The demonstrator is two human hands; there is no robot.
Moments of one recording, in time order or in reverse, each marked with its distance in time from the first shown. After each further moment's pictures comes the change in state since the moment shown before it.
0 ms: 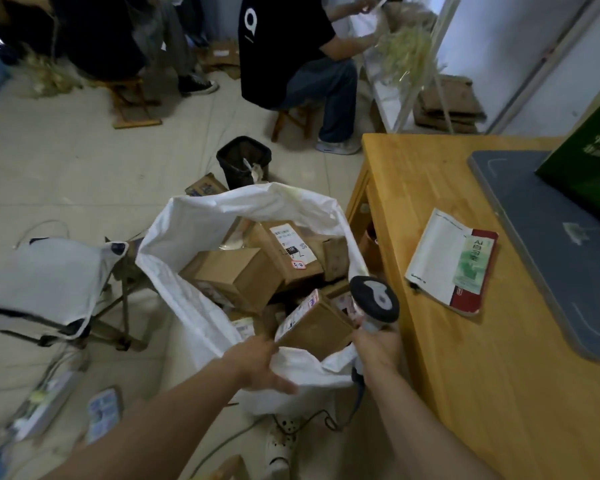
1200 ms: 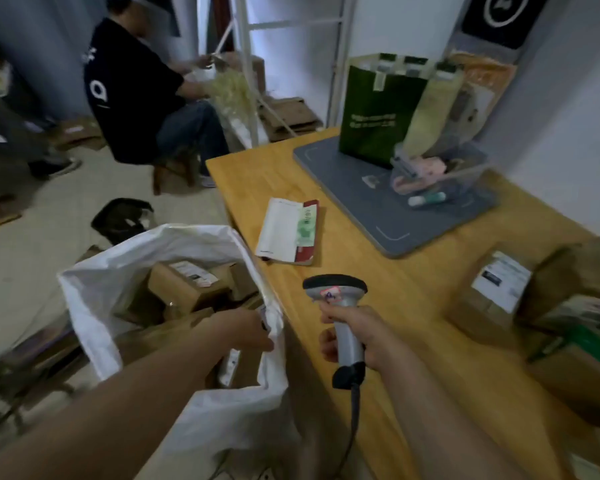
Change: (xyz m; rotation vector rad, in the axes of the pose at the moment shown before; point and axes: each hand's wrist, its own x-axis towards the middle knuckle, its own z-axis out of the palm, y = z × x) left_hand -0.027 0.195 -0.011 0.341 -0.067 0.111; right_hand -0.075 0.025 -0.227 0.318 -0.359 0.098
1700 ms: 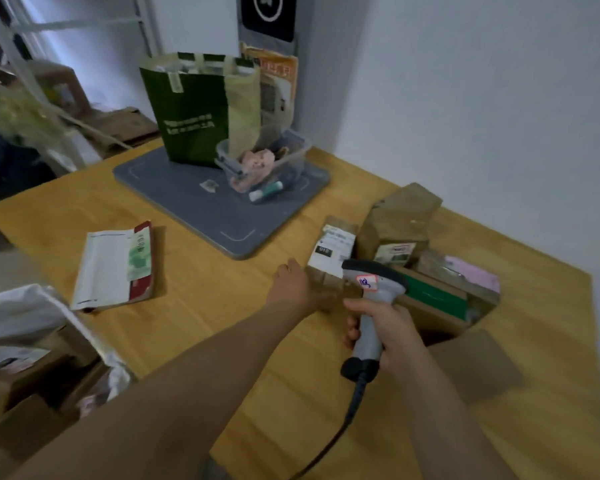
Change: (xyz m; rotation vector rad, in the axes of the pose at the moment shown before) left_hand 0.028 0.348 0.007 -0.256 0.314 0.411; right_hand -0.098 0.034 -0.210 0.593 0.580 -0.207
